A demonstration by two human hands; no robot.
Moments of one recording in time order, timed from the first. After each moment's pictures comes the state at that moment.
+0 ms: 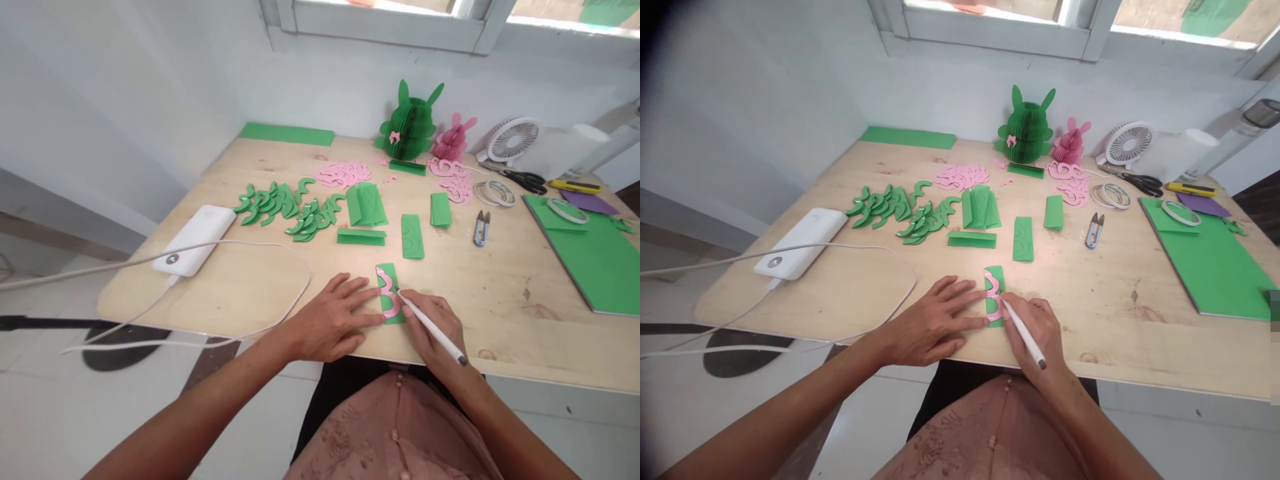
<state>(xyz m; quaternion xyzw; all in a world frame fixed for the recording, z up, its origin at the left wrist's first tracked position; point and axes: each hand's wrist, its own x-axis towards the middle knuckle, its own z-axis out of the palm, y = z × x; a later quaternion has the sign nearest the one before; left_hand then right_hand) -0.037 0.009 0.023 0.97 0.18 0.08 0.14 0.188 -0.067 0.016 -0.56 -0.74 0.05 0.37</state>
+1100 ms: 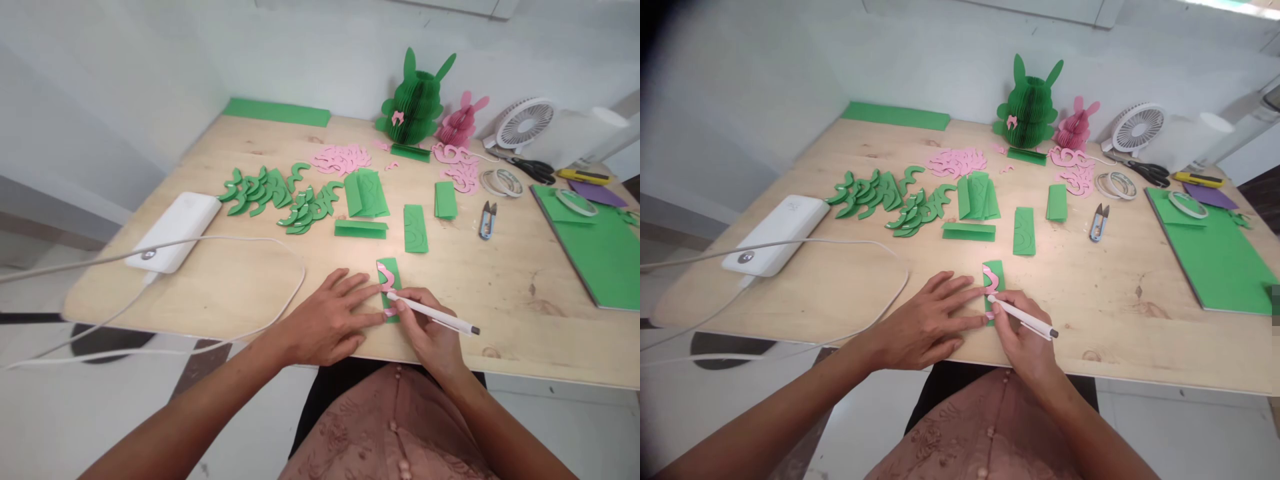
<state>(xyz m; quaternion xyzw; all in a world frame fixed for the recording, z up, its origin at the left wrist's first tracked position) -0.038 0.010 0.023 0.97 0.18 0.10 0.15 0.167 -0.062 0.016 -0.65 -0.58 0.27 0.40</state>
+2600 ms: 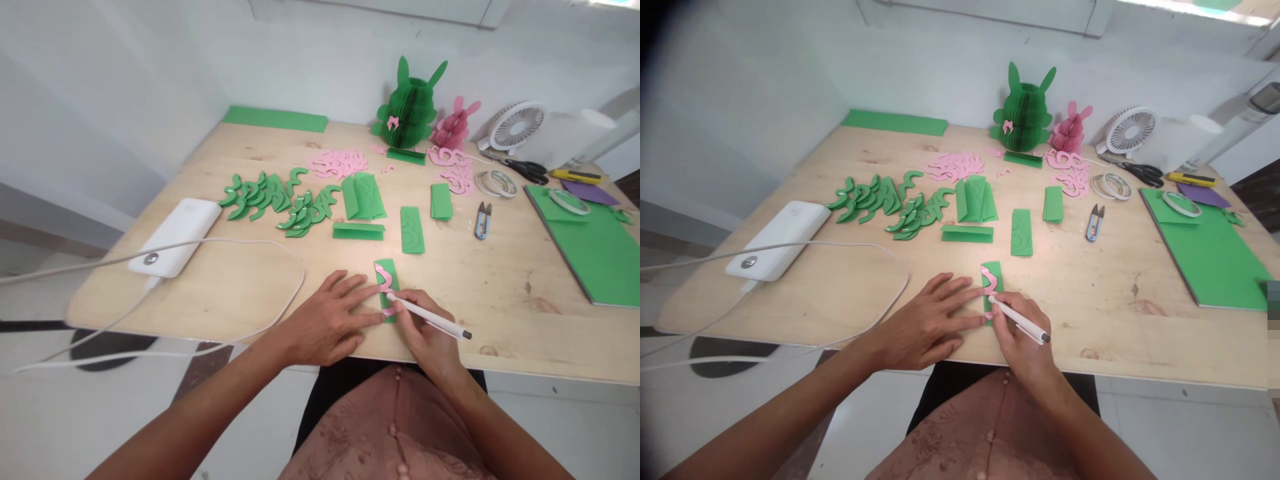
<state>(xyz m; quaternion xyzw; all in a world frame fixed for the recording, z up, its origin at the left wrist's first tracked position) -0.037 0.009 0.025 0.97 0.18 0.10 0.15 0.166 -0.065 0.019 -0.65 -0.62 0.20 0.39</state>
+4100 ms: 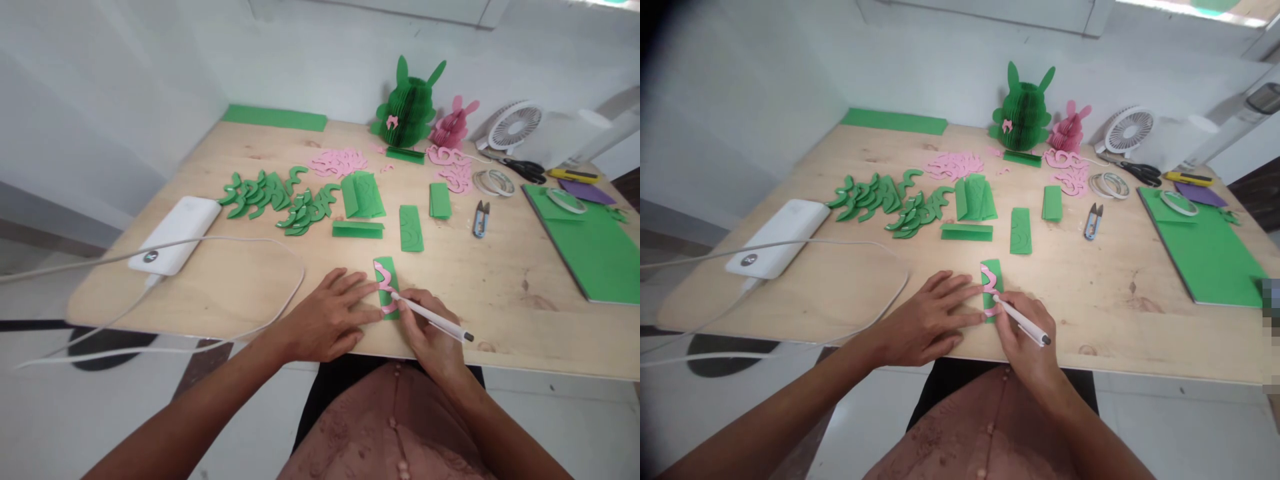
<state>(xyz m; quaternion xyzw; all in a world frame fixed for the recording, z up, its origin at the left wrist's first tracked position) -0.037 0.009 0.023 0.97 0.17 0.10 0.15 0.170 -0.070 0.022 -0.64 -0.66 0.12 0.38</state>
